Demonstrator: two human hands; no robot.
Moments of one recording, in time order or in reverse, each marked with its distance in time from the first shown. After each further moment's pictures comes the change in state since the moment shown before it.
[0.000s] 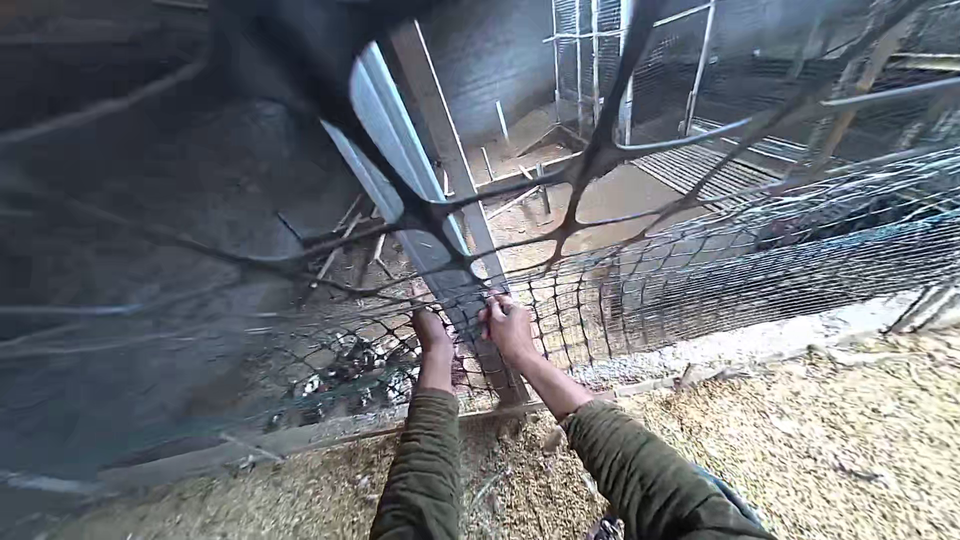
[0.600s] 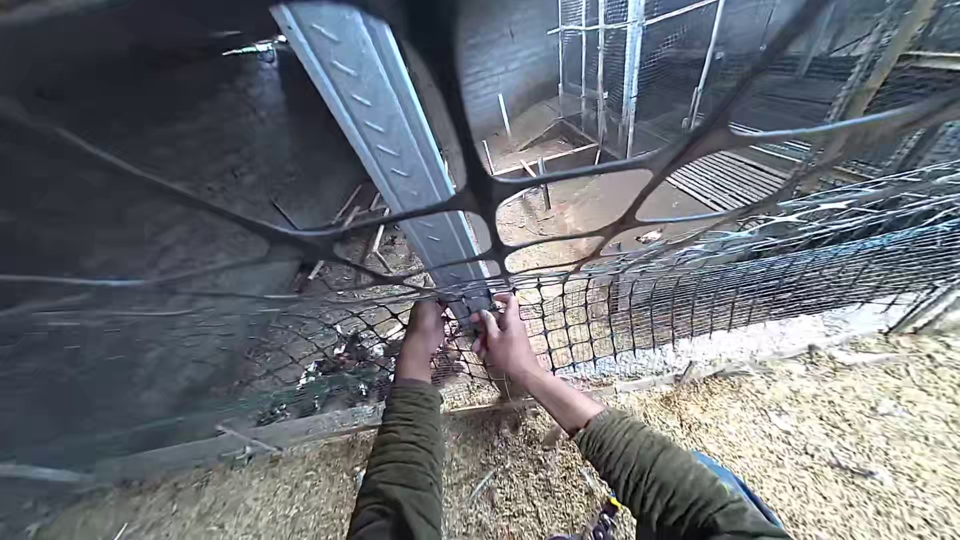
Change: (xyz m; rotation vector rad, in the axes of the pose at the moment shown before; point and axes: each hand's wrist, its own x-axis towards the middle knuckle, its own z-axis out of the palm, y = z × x) left_hand 0.021 0.019 -0.019 0.095 -0.394 -0.215; right_hand -0.025 0.012 0.013 0.153 -0.082 -0.050
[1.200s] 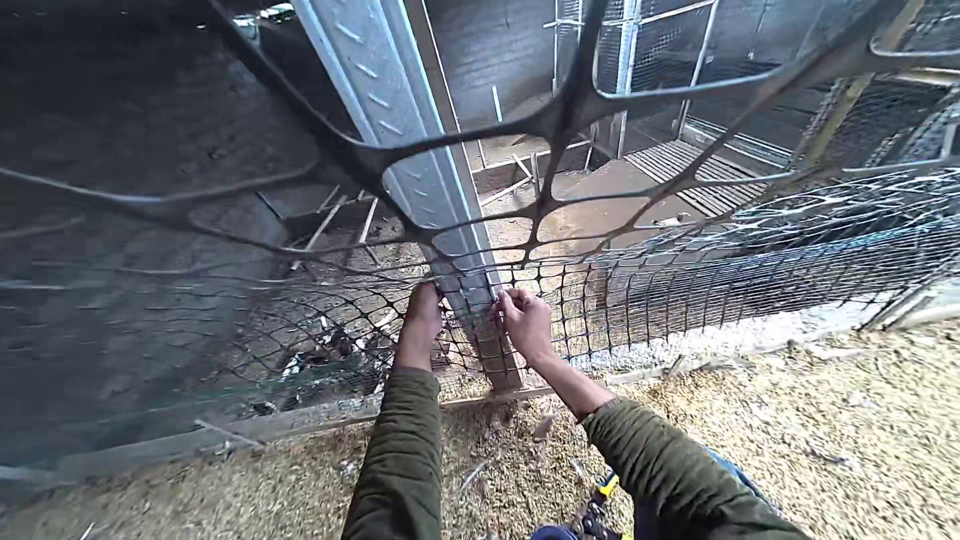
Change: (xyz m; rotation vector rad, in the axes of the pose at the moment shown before) left_hand 0.006 -0.004 0.001 -0.024 0.024 0.037; right_hand 0.011 0.003 -0.027 -0.302 0.201 -0.043
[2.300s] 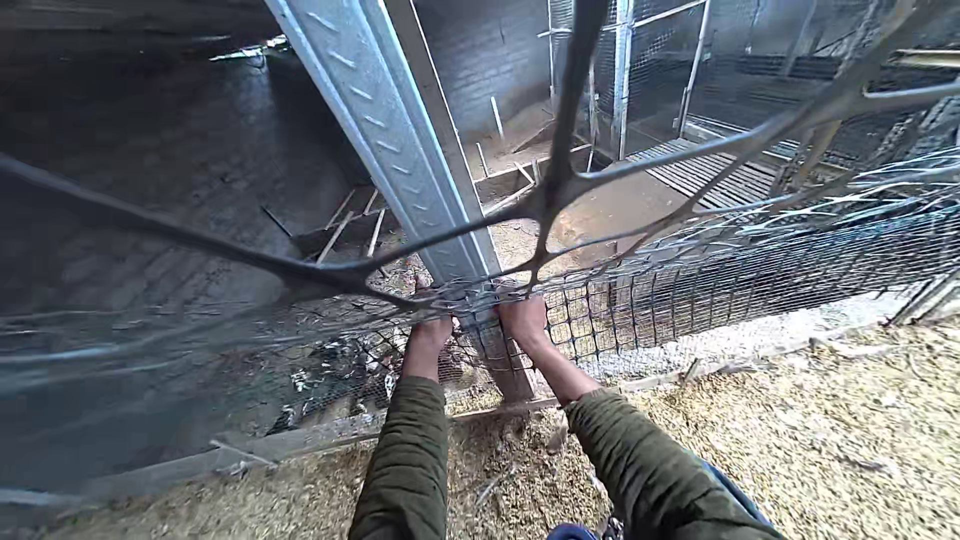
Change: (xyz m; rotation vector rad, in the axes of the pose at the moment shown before) left_hand 0.002 0.004 0.009 -0.256 -0.055 0.144; right_hand 0.034 -0.027 0.008 -0.452 -0.011 0.058
